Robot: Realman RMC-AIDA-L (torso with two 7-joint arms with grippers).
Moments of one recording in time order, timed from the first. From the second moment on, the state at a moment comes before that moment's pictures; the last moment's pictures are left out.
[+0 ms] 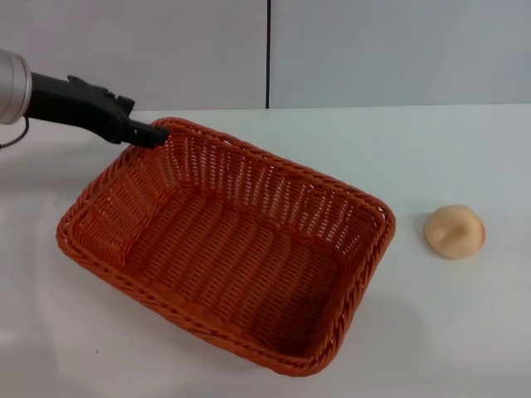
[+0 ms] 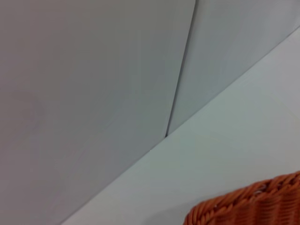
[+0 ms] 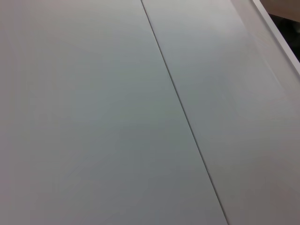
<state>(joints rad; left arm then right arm) -0.57 -2.06 0.96 1.25 2.40 1.46 -2.14 0.24 2.07 0.07 -0.03 -0.88 -1.66 0.41</state>
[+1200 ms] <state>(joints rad) -0.55 -2.07 1.05 1.13 2.44 1.37 -2.18 0.25 2.07 0.07 -0.02 -0.88 -1.63 0.42</state>
